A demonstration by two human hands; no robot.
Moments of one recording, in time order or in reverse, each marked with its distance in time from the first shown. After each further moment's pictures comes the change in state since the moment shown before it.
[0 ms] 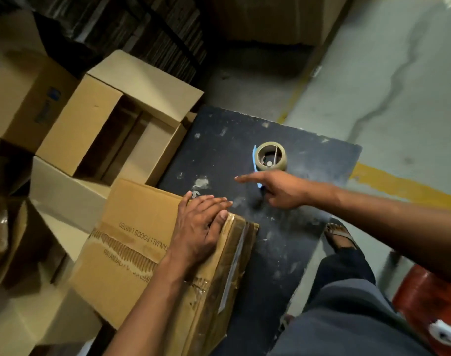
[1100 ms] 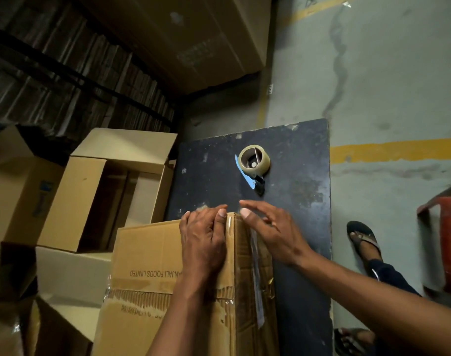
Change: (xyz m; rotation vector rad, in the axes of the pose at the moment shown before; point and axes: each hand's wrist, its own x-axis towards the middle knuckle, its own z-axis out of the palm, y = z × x) left_hand -0.002 -0.002 0.010 -0.076 0.055 0.008; right_hand -0.043 -0.090 0.147 0.766 0.939 0.215
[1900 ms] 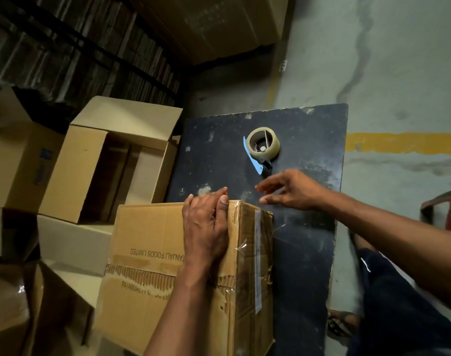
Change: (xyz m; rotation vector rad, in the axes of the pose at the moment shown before) left_hand -0.001 -0.007 0.005 -0.015 0.065 -0.027; right_hand 0.088 0.038 -0.059 -0.368 -0.467 -0.012
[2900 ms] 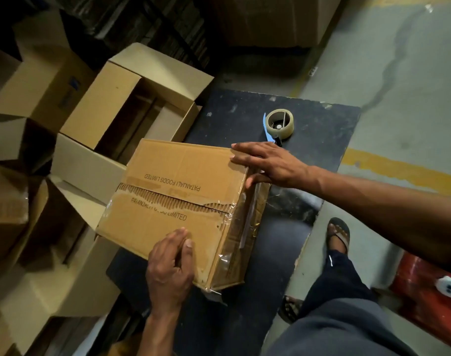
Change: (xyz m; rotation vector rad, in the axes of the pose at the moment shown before) left_hand -0.241 -0.036 -0.031 -0.038 0.329 -0.166; right_hand -0.004 -0.051 0.037 -0.735 0.014 -0.782
